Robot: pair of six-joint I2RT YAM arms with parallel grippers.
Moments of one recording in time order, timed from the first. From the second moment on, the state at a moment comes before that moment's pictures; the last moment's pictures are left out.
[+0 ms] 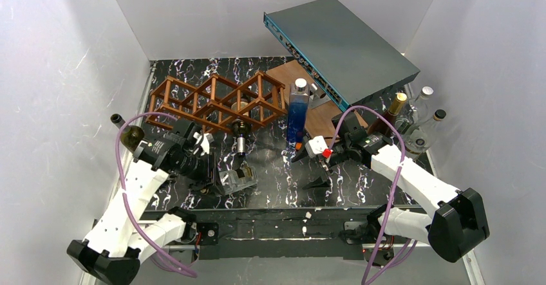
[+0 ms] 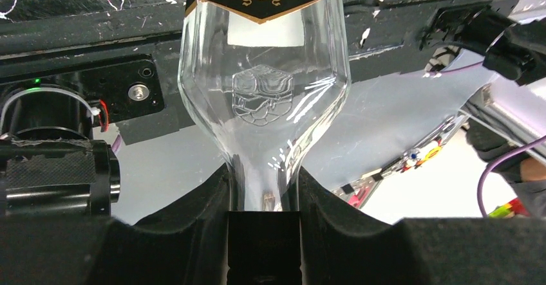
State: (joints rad) left arm -0.41 0.93 1.09 -1.50 0.39 -0.56; right arm 0.57 1.15 0.80 -0.59 -1.19 -1.01
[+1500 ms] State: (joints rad) left arm -0.68 1.57 1.70 -1.60 0.25 -0.41; right arm 0.57 1.15 0.81 -0.61 -1.17 -1.02
